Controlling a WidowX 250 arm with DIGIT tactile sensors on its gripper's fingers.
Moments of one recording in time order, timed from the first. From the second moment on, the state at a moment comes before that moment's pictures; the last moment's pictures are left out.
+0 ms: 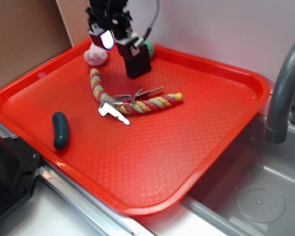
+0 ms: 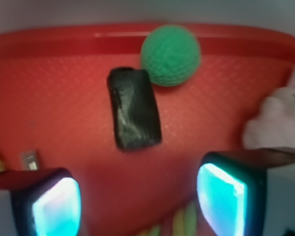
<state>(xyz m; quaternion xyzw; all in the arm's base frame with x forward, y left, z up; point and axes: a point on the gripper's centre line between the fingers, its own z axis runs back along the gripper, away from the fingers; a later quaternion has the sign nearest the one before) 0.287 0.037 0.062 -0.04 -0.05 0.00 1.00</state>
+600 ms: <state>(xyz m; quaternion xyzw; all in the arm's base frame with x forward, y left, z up) 0.315 0.040 0.037 -0.04 -0.08 -0.02 1.00</state>
